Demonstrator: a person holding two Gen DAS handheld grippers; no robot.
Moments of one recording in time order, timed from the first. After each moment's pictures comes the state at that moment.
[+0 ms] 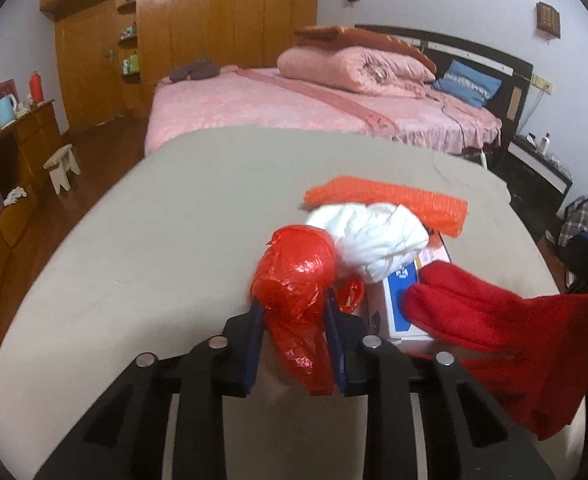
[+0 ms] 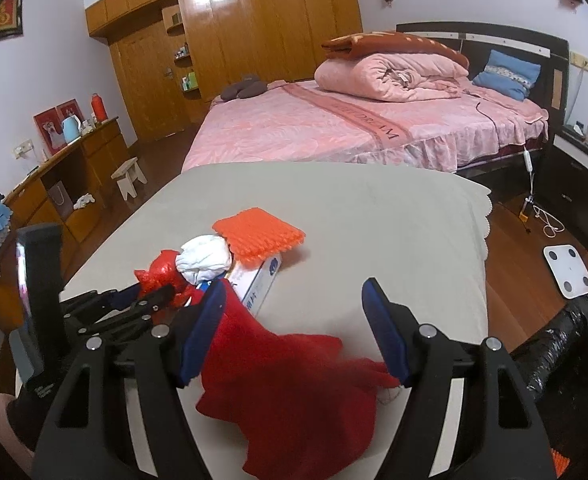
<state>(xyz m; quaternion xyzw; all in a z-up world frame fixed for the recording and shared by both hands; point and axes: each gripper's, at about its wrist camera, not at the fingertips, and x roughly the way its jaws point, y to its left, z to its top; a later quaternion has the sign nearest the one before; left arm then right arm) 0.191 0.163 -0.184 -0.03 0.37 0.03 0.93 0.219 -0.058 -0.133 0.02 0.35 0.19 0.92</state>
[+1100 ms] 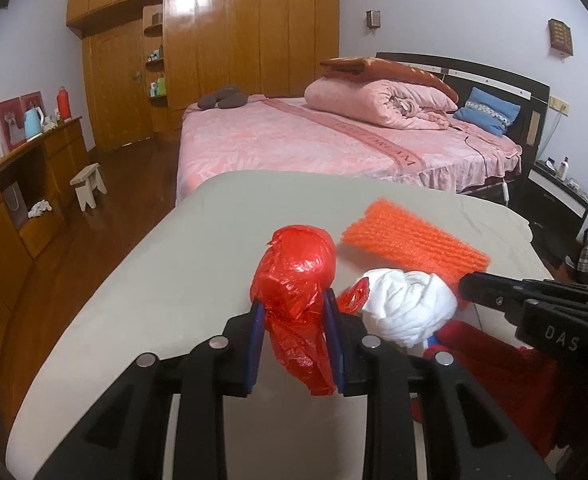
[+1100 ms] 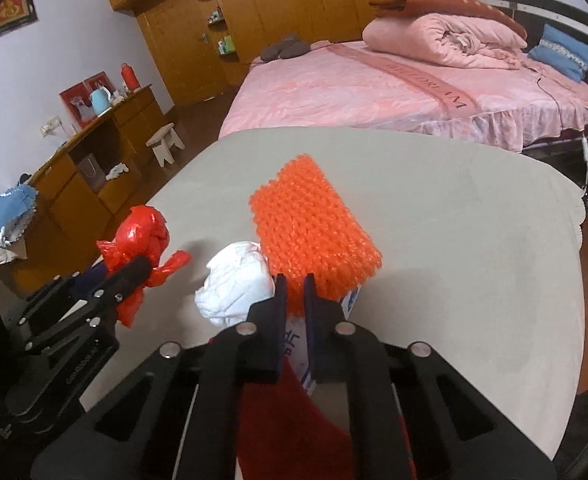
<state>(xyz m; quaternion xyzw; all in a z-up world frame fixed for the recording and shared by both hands) 0.198 0.188 -0.155 -0.02 0.32 0.08 0.94 0.280 0.004 -0.162 0.02 0.41 0.27 0.87</state>
